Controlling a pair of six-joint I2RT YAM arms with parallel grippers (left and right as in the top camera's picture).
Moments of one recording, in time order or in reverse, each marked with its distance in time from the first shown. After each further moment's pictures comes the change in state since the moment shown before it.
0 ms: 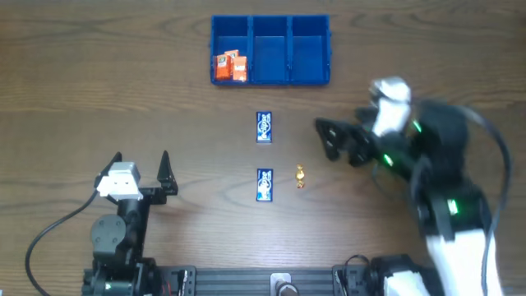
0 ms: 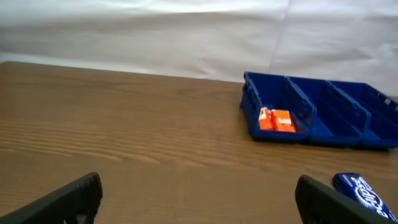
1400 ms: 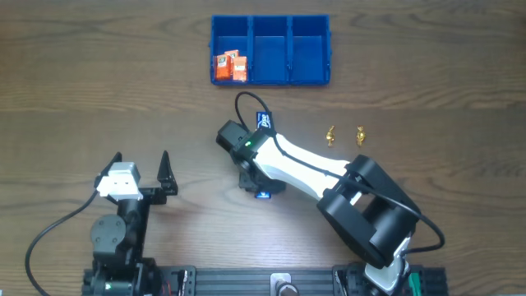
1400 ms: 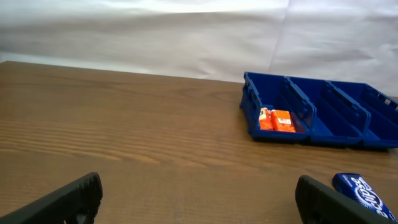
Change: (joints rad) left arm 0.000 0.000 0.000 0.000 0.000 0.000; right arm 0.676 0.974 0.186 -0.159 0.463 0.673
